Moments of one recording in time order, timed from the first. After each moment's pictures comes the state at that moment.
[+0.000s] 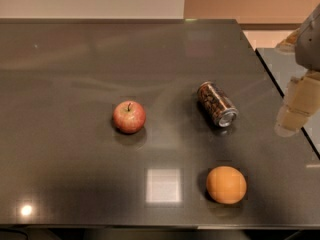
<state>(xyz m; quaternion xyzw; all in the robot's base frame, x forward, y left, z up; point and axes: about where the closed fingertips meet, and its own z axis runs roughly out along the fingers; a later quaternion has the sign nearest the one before) 0.438 -0.217 0.976 -0.60 0.78 -0.03 0.16</state>
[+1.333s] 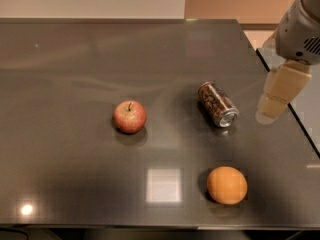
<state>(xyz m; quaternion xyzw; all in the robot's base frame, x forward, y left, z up) 0.463 -0.202 0.972 -0.58 0.80 -0.02 0.15</state>
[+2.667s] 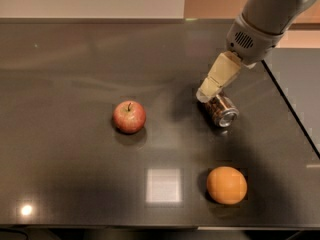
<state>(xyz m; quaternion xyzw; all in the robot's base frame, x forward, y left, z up) 0.523 -0.155 0.928 -0.37 0.92 0.05 0.11</state>
